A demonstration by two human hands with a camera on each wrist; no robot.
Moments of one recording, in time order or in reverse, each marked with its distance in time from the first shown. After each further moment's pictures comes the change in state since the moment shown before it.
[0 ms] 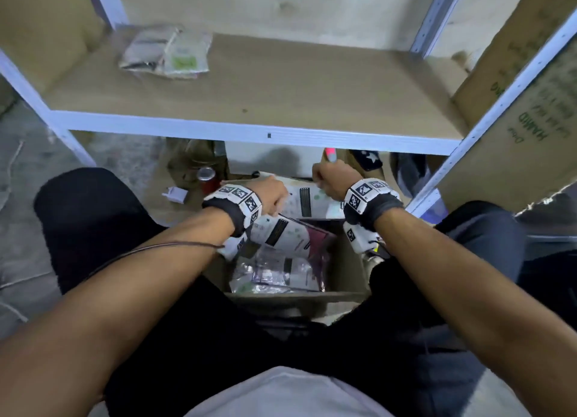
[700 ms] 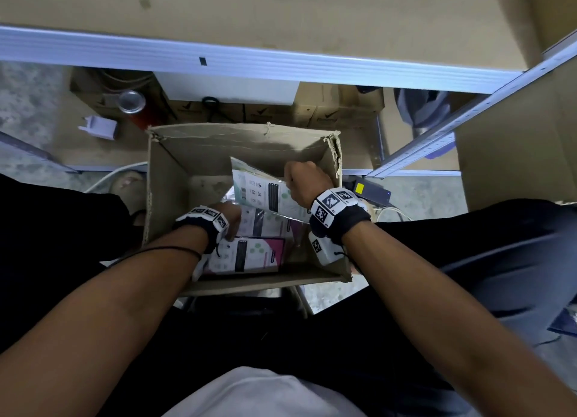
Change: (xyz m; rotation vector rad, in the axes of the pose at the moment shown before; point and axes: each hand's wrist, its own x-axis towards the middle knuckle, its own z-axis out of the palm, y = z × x) left_hand 0.085 -0.042 0.202 -0.093 -0.515 -0.146; right_hand 0.015 0.029 0.122 0.202 -0.309 0.198
